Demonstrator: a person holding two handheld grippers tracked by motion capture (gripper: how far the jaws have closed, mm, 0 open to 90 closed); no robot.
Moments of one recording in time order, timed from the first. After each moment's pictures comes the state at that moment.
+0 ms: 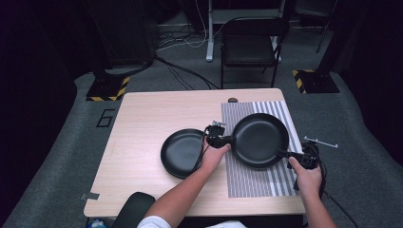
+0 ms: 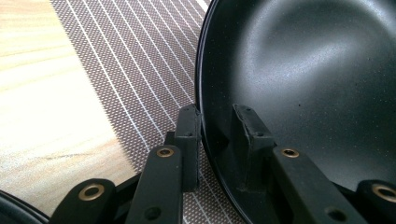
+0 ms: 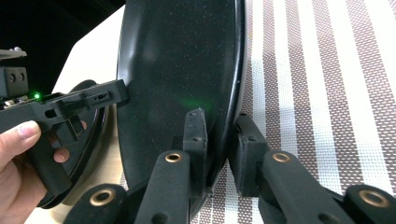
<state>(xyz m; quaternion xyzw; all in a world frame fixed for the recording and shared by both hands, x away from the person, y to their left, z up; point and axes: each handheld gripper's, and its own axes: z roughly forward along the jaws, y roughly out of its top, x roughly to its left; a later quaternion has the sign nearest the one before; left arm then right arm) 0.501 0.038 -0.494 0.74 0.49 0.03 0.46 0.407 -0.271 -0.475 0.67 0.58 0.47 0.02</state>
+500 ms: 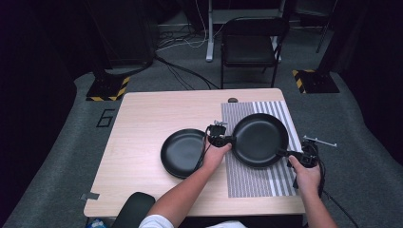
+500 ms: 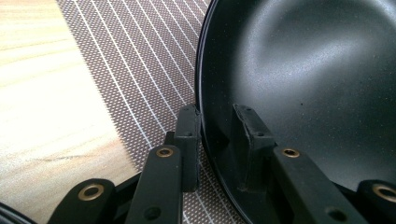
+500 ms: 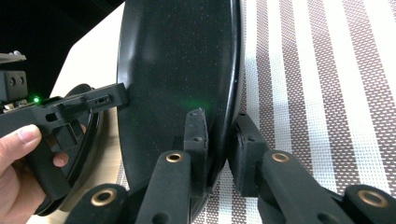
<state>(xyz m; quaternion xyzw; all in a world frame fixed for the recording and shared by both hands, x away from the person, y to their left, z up) 0.507 0.032 -0.498 0.75 0.50 0.04 0.44 0.415 -0.275 -0.481 0.68 0.57 0.46 0.01</state>
